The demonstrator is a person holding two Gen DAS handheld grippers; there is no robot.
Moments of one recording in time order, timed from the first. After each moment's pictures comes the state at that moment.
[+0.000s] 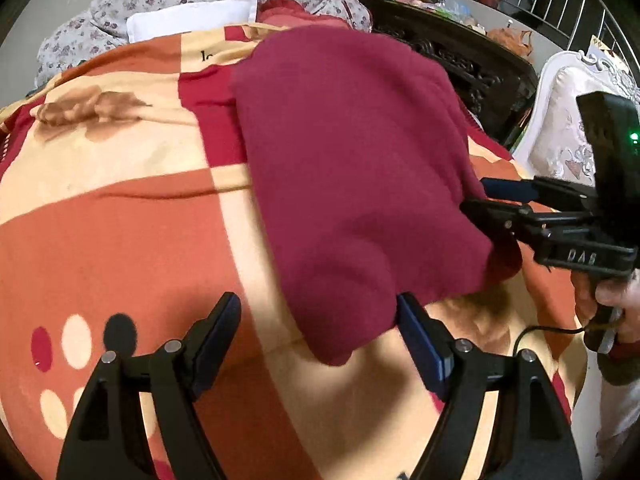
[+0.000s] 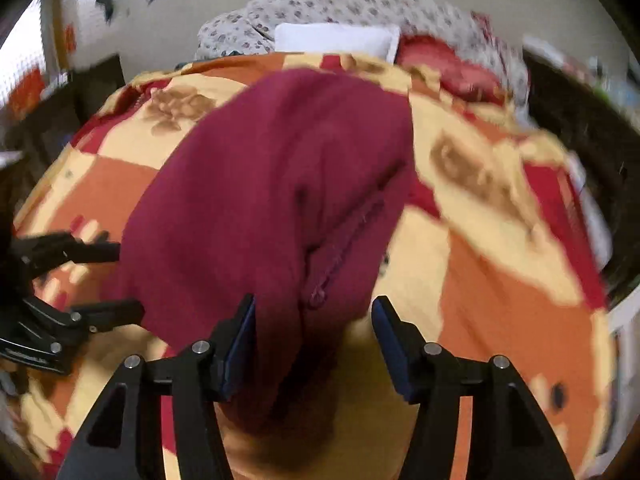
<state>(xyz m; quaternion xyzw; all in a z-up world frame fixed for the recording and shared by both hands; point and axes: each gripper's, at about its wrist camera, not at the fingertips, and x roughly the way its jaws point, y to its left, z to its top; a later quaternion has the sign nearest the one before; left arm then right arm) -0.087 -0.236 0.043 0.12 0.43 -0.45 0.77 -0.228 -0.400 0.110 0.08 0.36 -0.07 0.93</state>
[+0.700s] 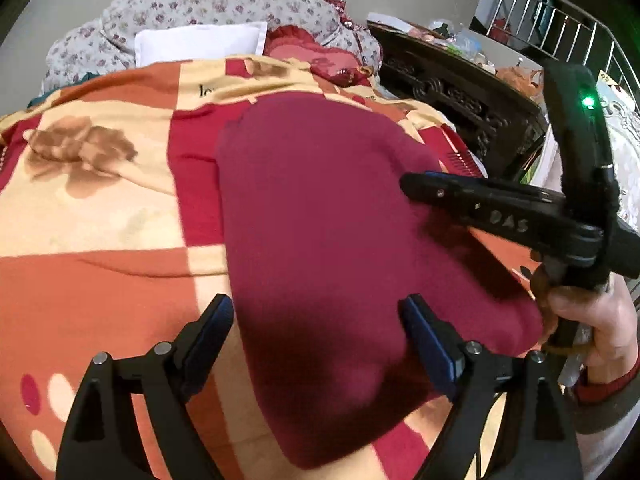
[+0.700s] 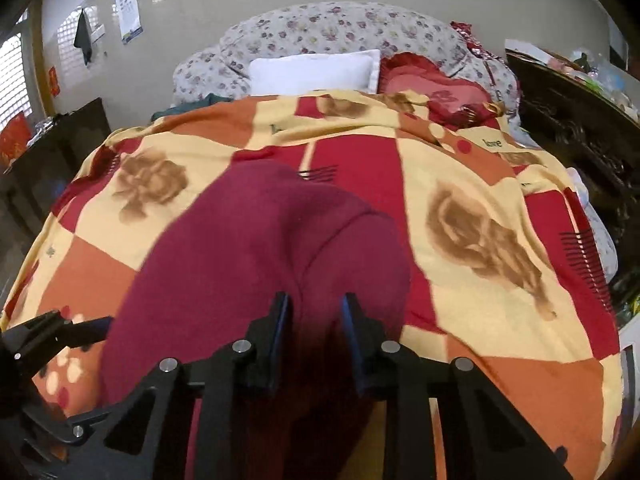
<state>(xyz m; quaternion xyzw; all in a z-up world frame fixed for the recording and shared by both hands) -0.064 -0.285 0.057 0.07 0.41 -0.45 0.79 -0.163 -0.434 0.146 0.10 0.31 -0.10 0.94</state>
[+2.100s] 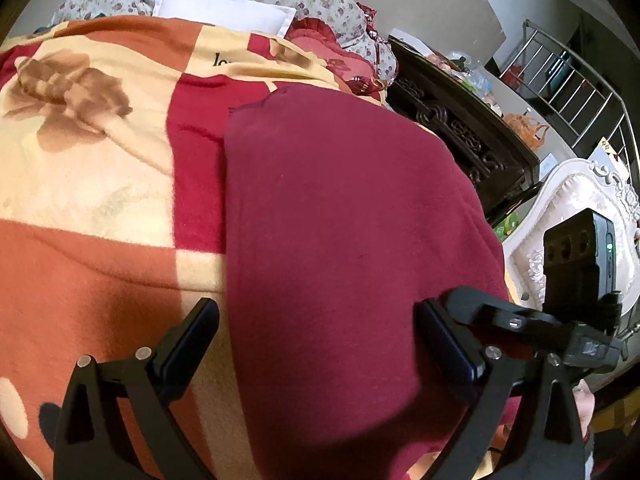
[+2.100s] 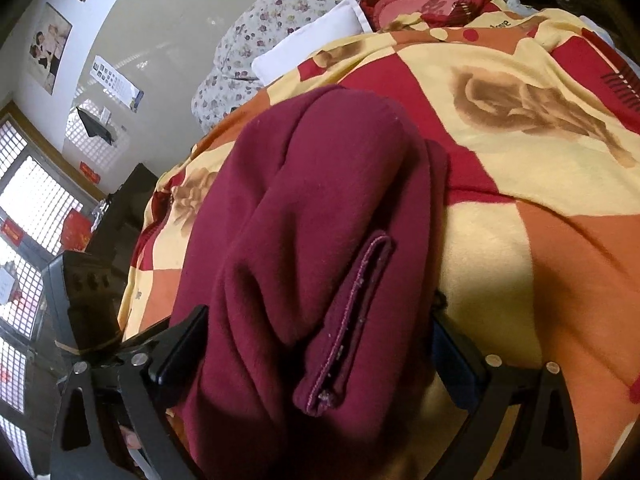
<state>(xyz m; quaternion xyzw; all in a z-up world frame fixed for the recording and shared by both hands) -0.016 -0.287 0.032 -0.04 0.45 -0.46 0.76 -0.186 -0.448 0.096 0.33 0.30 0.02 0.90</state>
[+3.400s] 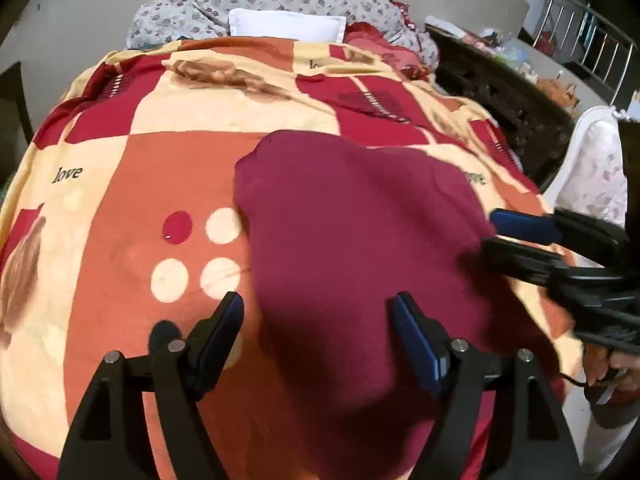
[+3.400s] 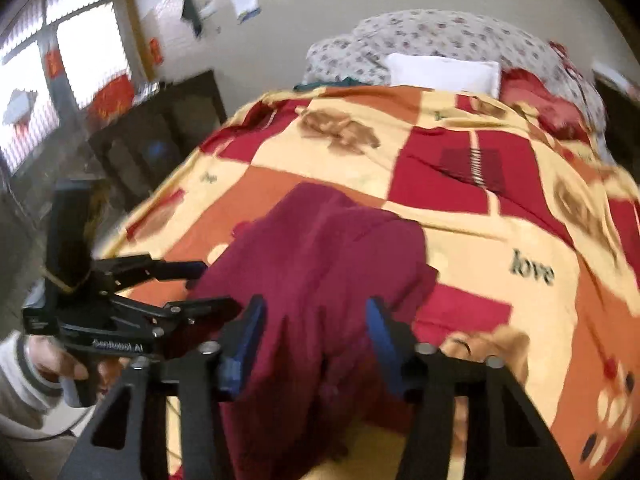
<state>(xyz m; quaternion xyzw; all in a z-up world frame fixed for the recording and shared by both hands) -0.106 -0.109 0.057 0.07 0.44 -0.36 0.82 -0.229 -0.256 0.160 0.06 0.32 0.06 0.94</state>
